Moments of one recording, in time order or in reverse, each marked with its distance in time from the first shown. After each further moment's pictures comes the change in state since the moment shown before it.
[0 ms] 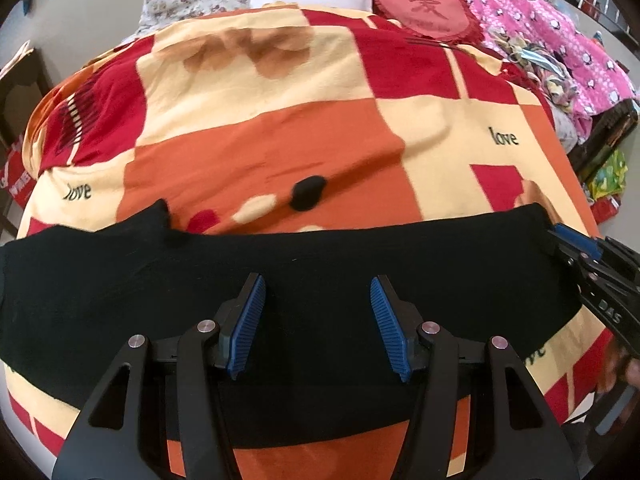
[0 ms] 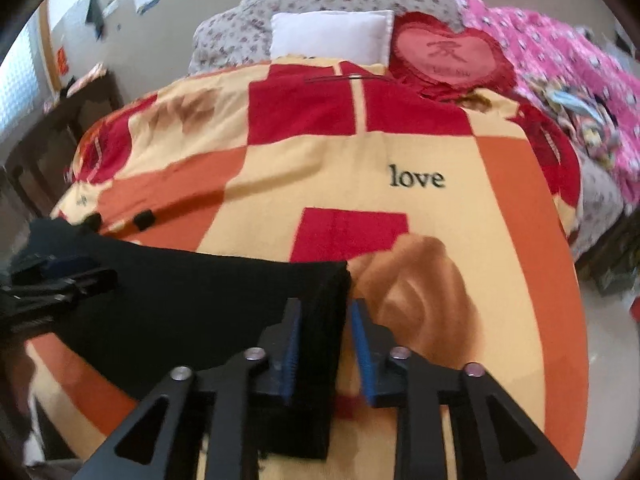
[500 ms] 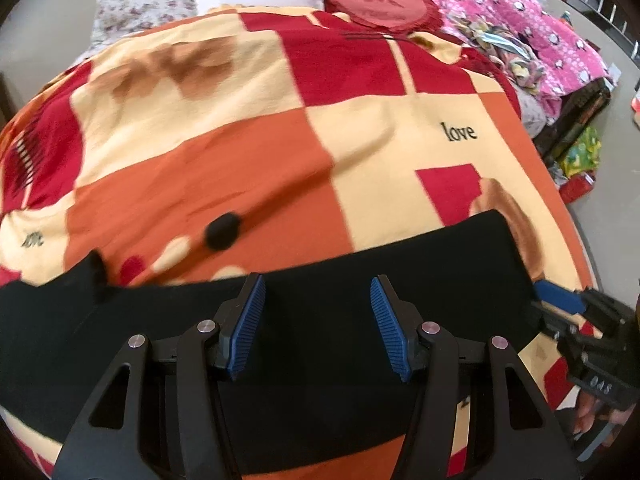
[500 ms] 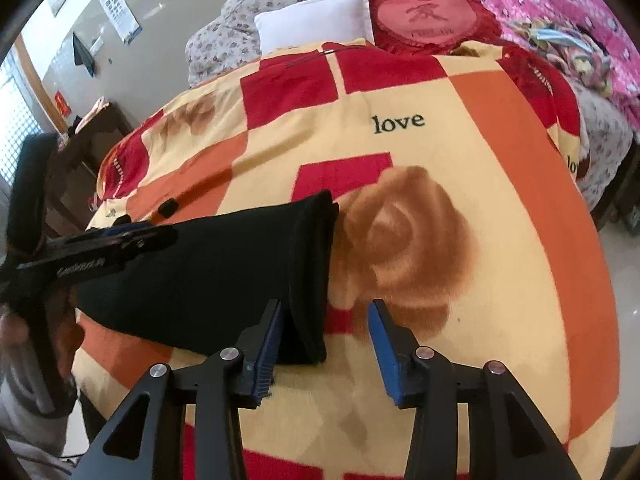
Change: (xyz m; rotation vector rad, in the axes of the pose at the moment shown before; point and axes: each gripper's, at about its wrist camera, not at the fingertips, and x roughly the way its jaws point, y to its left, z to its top) left arm 0.012 -0.038 0.029 0.093 0.033 -0.110; right arm -0.017 -0.026 -0.040 0.145 0.046 0.142
